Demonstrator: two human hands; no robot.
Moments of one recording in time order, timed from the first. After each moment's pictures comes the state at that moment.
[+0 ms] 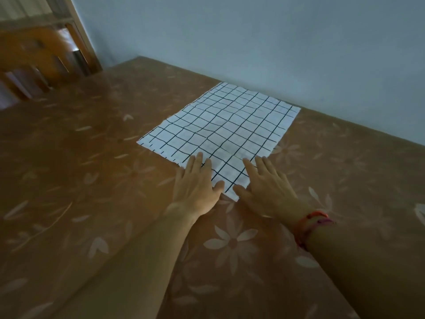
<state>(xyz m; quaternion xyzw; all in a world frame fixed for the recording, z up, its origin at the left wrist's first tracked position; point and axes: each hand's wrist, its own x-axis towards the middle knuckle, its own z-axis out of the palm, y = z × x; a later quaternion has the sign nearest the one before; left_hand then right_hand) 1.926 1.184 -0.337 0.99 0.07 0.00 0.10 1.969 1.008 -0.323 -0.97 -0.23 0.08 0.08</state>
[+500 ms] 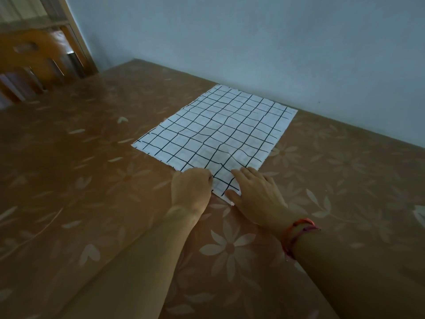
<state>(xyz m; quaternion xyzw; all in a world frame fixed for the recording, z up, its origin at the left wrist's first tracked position) 1.938 1.181 -0.343 0.98 0.09 0.13 0.10 1.965 1.018 -0.332 -0.96 -0.27 0.02 0.08</state>
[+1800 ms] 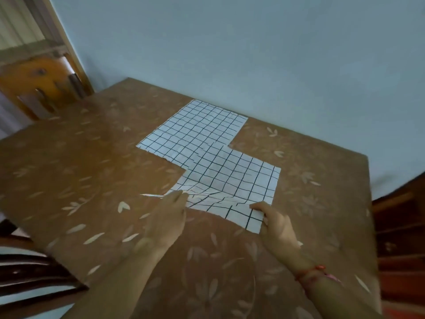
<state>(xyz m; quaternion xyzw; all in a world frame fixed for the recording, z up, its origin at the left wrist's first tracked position) 1.709 1.128 -0.218 0.98 0.00 0.10 0.16 1.732 0.859 -0.214 -0.93 -0.08 0.01 0.35</state>
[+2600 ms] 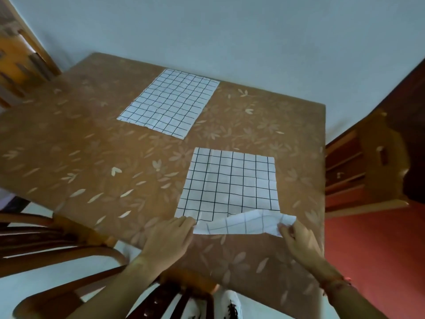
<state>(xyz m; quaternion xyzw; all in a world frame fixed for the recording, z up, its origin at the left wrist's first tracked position) 1.535 1.073 -0.211 0.97 -0.21 0.05 0.14 1.546 0.730 -0.243 -0.93 0.09 0.07 0.35</state>
